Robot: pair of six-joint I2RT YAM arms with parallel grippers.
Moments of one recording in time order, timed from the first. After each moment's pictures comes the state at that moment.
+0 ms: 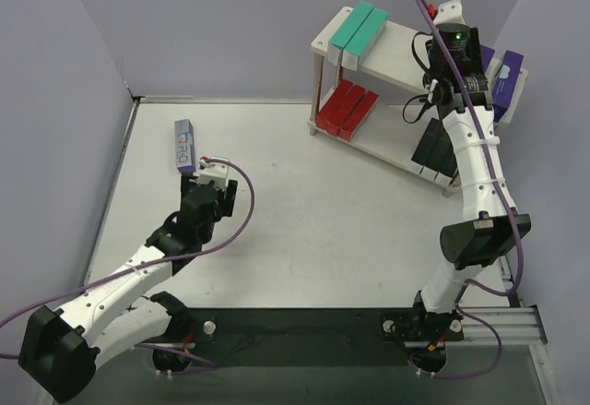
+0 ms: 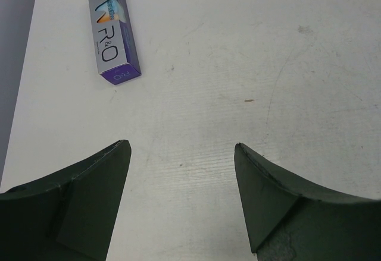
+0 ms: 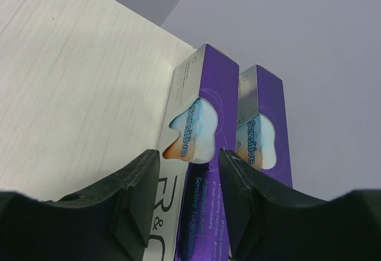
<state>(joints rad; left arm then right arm) -0.60 0.93 0.58 -0.05 -0.58 -0.01 0.13 1.75 2.07 -0.66 0.70 -0.42</state>
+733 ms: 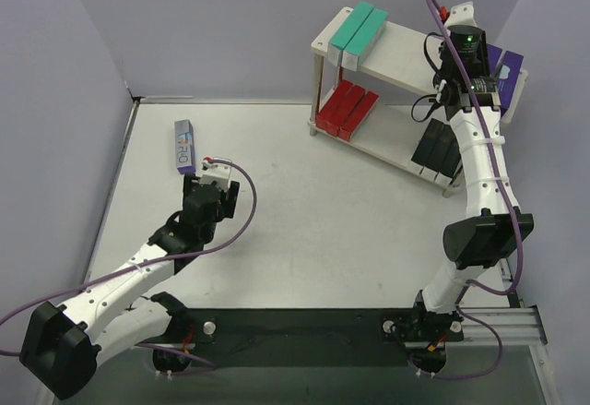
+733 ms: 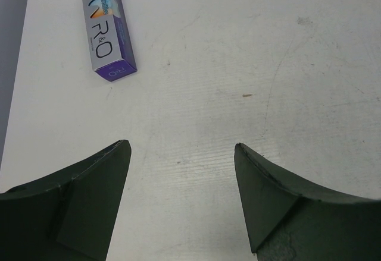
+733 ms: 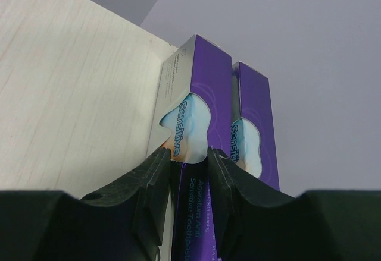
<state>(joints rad) -0.61 0.96 0.58 -0.05 -0.57 -0.01 0.06 1.75 2.02 -0.60 0.68 -0.45</state>
